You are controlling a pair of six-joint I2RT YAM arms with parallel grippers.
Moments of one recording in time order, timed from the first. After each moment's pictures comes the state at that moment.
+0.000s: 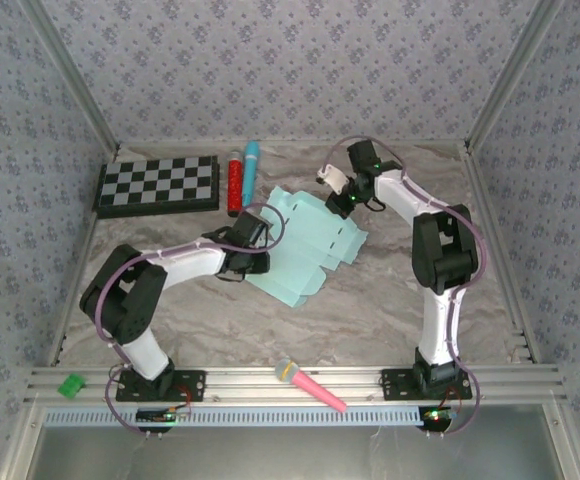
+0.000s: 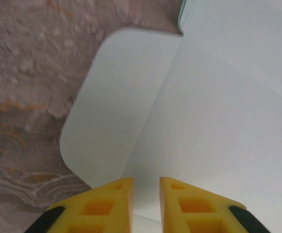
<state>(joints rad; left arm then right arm) -0.65 1.68 0.92 -0.32 0.02 -0.56 0.30 2.03 1.61 -0.65 -0.37 -0.62</state>
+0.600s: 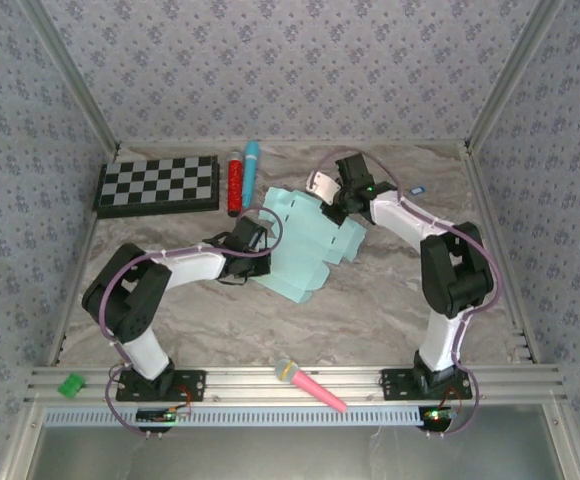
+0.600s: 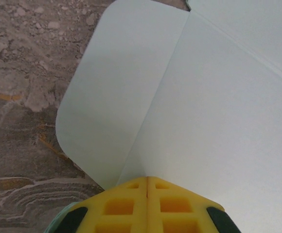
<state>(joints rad) -0.65 1.70 0.86 -0.19 0.04 -0.64 0.42 1.83 1.34 -0.35 -0.12 -0.70</state>
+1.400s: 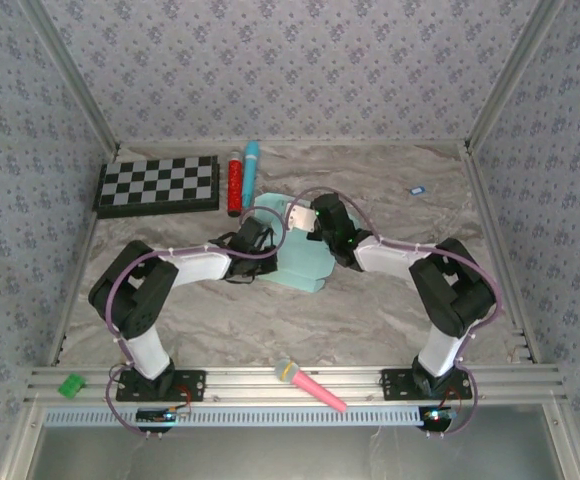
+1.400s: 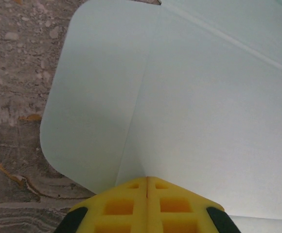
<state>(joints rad) -0.68 1.73 0.88 -0.12 0.04 -0.73 0.65 1.73 0.95 0.30 0.29 -0.99</state>
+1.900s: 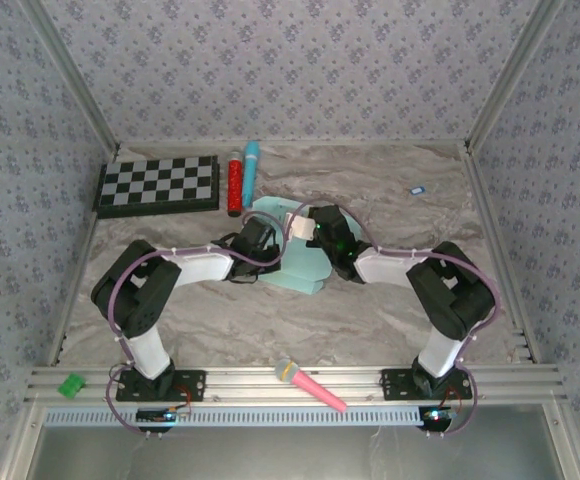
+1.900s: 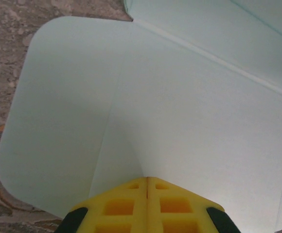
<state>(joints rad) -0.69 1.75 0.88 -0.08 0.04 -0.75 0.68 1.71 0.84 0.46 0.32 -1.03</state>
